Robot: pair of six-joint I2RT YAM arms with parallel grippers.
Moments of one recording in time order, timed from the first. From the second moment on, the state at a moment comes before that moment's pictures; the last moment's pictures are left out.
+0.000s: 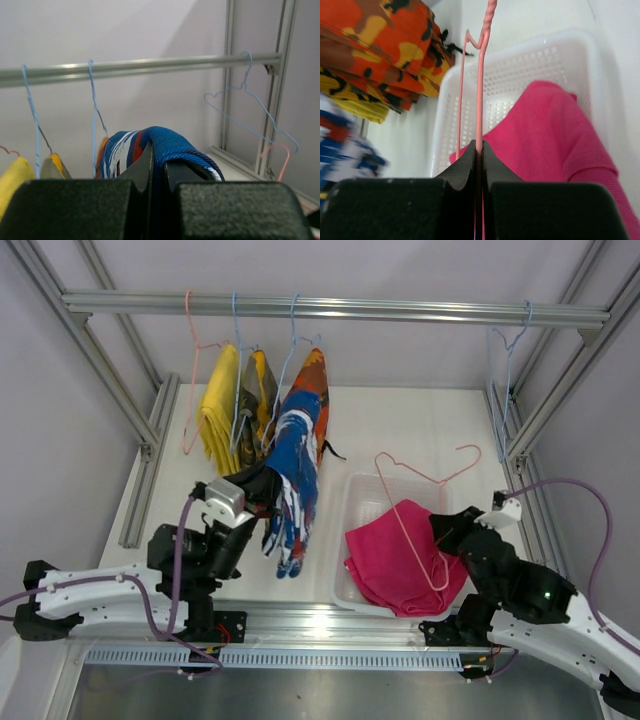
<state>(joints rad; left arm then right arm) -1.39 0.79 0.80 0.75 -0.72 0.57 1.02 0.40 0.67 -0.70 0.77 0.99</state>
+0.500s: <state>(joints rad) -1.39 0.92 0.60 0.71 -0.70 0.40 1.02 0.26 1.18 -0.99 0.93 0.88</state>
